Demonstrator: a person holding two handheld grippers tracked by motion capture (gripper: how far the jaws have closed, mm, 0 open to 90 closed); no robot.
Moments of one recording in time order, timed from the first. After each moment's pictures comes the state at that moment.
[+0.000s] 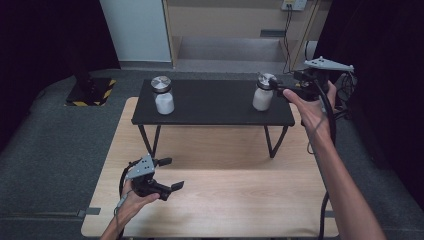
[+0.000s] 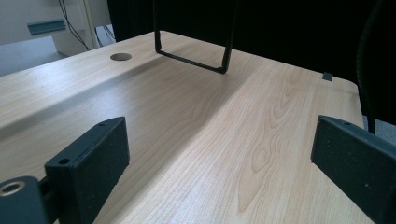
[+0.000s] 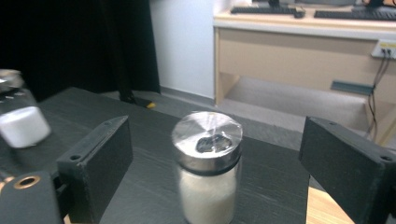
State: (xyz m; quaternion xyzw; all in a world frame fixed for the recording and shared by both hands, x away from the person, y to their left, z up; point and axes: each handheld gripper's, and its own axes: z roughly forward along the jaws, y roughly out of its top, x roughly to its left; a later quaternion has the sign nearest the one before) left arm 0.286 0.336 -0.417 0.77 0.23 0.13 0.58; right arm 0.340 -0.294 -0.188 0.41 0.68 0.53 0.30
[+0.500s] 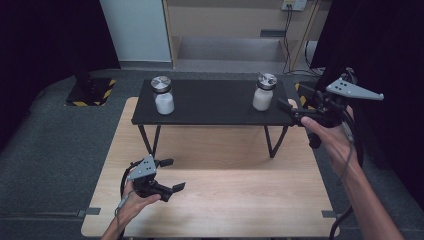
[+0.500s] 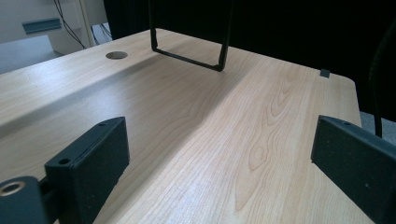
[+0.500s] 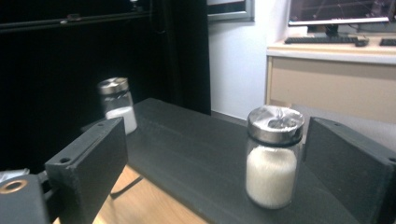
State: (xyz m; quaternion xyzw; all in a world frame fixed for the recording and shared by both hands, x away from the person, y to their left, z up) left arm 0.287 0.334 -0.417 0.77 0.23 0.12 0.58; right arm 0.288 -0.342 -0.219 0.32 0.68 0.61 0.24
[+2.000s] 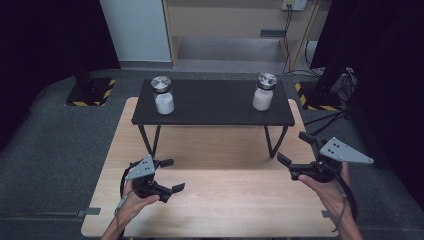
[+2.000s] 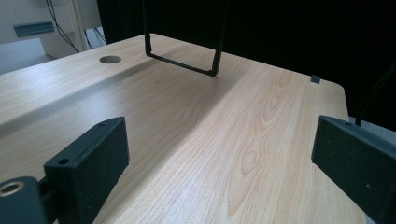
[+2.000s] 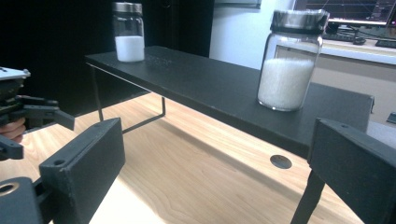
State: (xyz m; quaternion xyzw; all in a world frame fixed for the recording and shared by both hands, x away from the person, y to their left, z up) left arm 0.289 0.338 -0.420 0.77 0.22 0.11 0.59; right arm 0.229 -0.350 -0.320 0.29 0.70 0.59 0.29
